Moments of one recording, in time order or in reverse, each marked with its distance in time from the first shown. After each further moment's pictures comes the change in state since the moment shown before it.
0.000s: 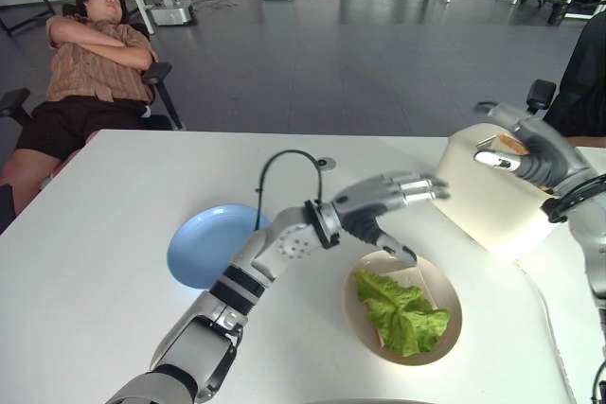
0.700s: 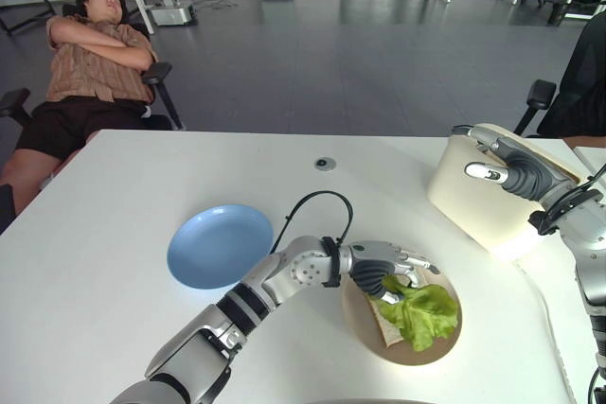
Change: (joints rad) left arm 0.057 -0.009 -0.291 0.053 0.015 0.051 -0.339; right arm 0.048 0.089 0.043 -0.067 0.278 0.042 0.231
